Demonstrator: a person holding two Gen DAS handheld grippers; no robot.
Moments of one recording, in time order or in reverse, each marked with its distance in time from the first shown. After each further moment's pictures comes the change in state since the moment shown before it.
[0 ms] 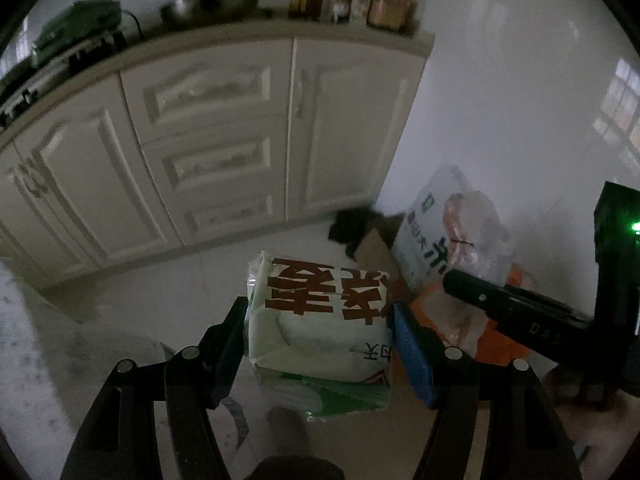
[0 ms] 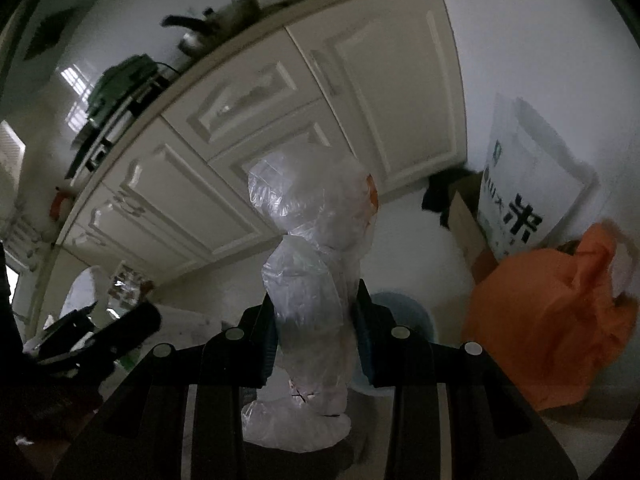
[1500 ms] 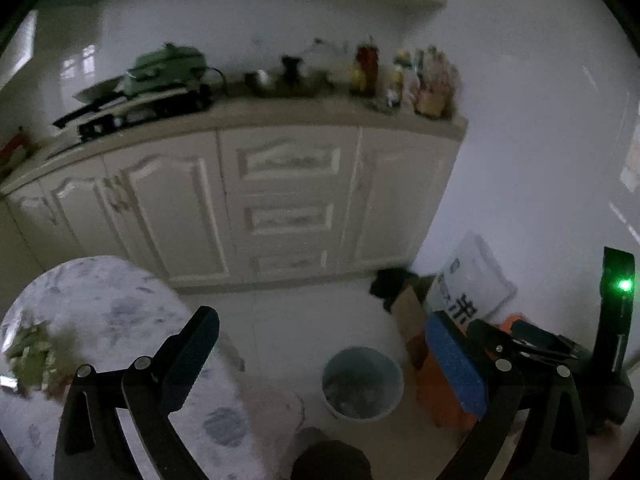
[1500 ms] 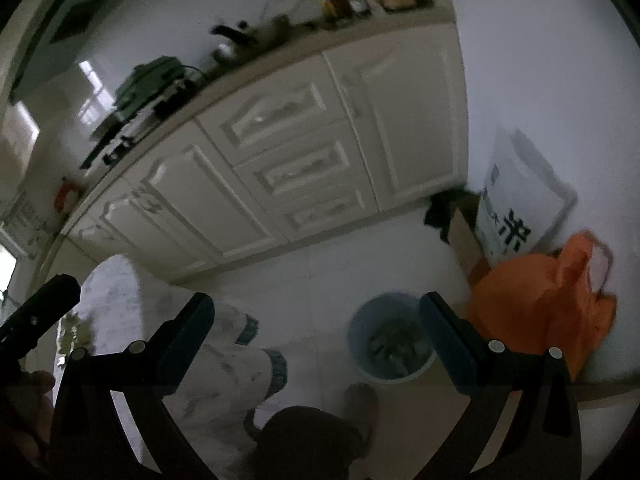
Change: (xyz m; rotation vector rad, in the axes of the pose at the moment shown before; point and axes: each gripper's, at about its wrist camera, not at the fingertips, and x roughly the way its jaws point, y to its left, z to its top) left arm -0.233 0.014 -0.100 -0.107 -0.281 0.139; right arm -0.093 0.096 -0.034 -0.095 -0.109 -0.021
